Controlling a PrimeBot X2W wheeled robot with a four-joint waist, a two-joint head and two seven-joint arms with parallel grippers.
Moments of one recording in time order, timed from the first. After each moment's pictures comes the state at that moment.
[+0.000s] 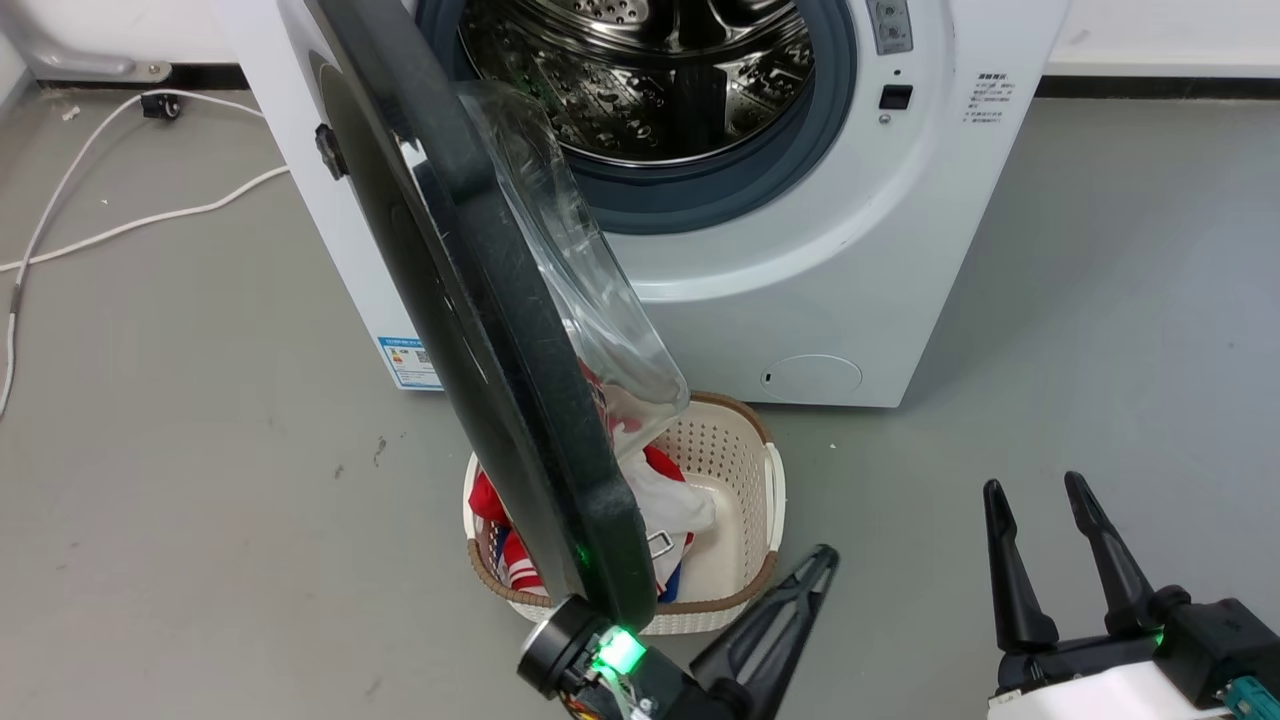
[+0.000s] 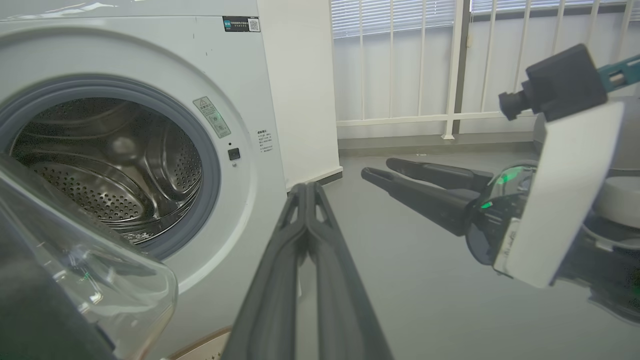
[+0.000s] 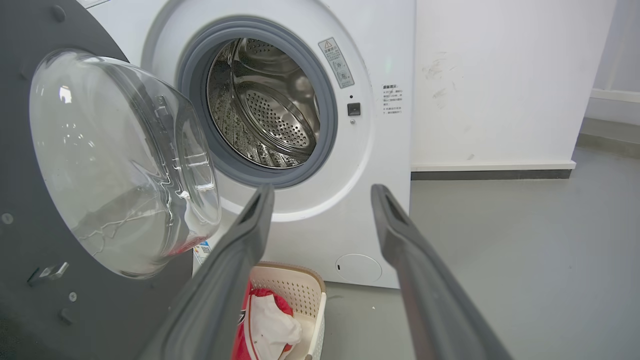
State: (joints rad) left arm -0.11 0.10 -0.78 -0.07 -0.03 0.11 -0.26; right arm 0.10 -0.05 0.02 -0.03 0.15 0.13 -0.26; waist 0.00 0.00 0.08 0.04
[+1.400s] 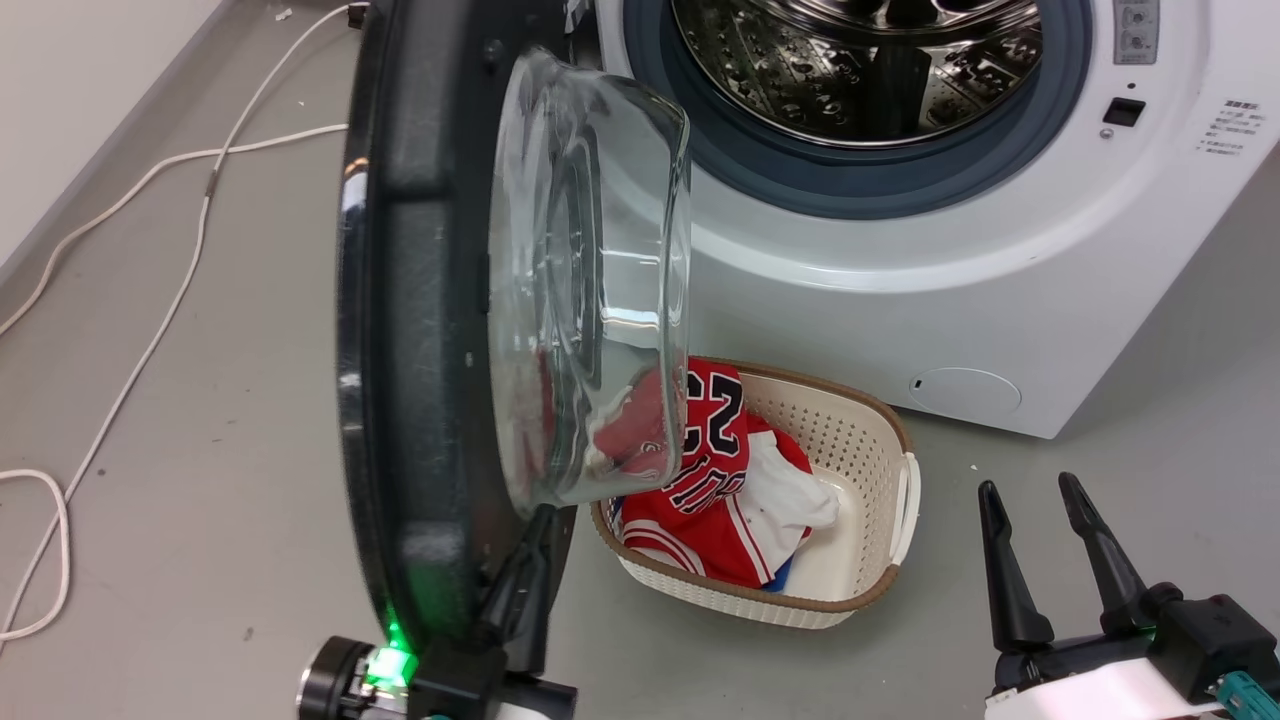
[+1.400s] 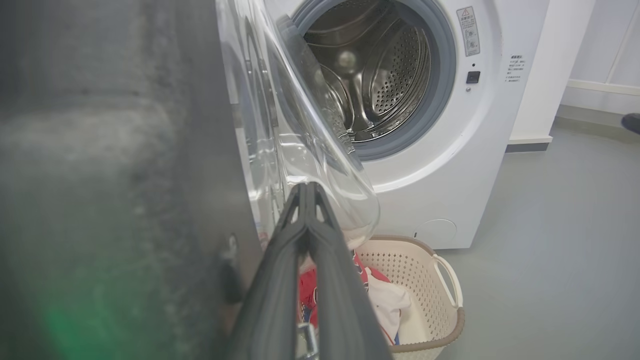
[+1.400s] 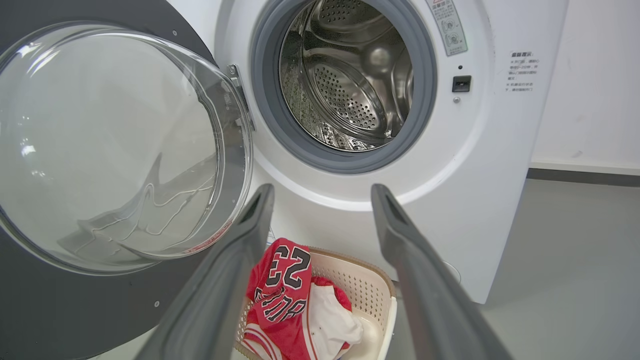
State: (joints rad) left arm 0.05 0.12 -0.40 -0.03 -0.07 0.16 -0.27; right arm 0.08 -0.05 0.02 0.00 0.15 0.13 -0.26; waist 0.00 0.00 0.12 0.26
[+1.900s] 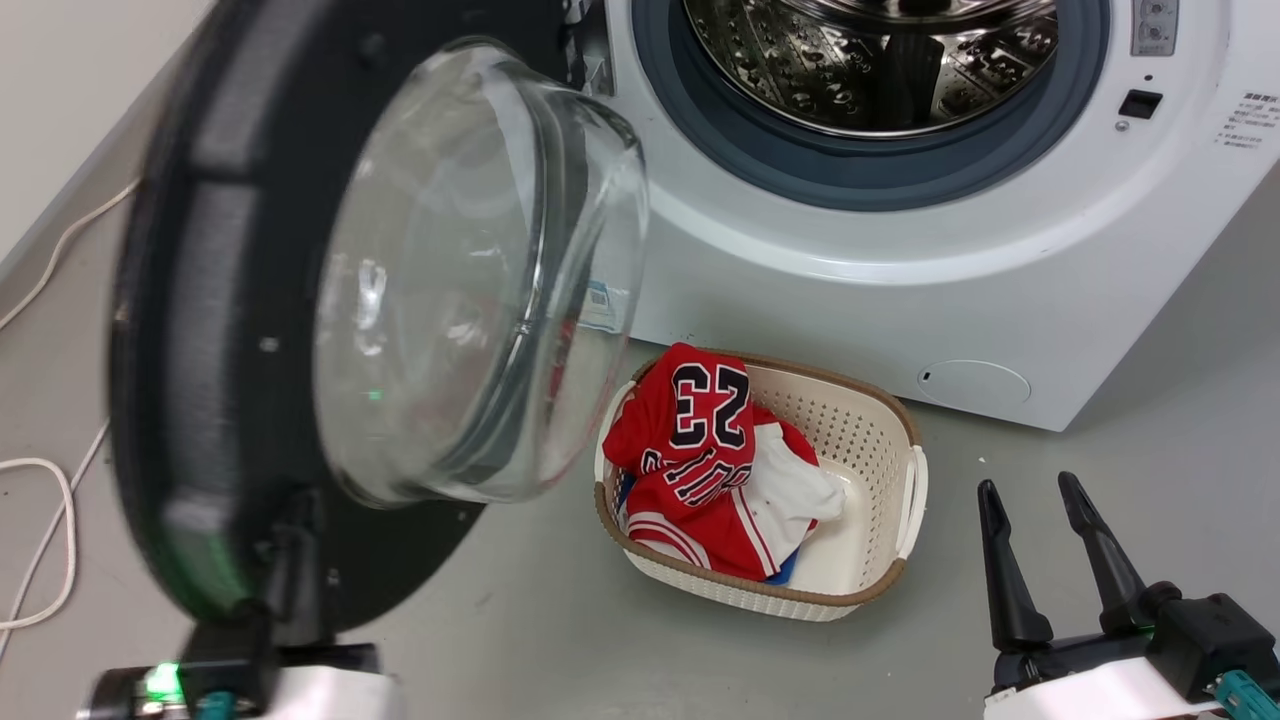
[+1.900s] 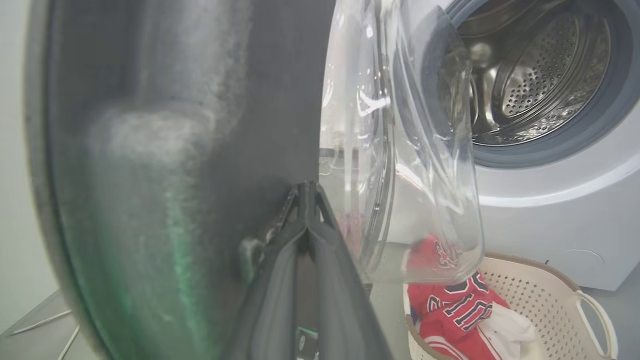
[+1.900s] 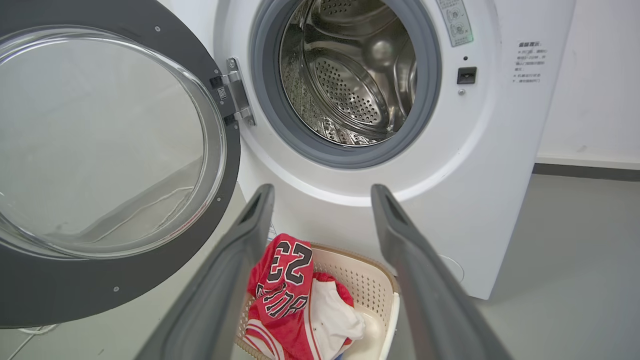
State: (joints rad) left arm 0.08 0.17 -0.09 -0.05 -0.13 0.18 -0.27; right arm 0.08 -0.05 0.03 0.00 0.15 0.13 -0.26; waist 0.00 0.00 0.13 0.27
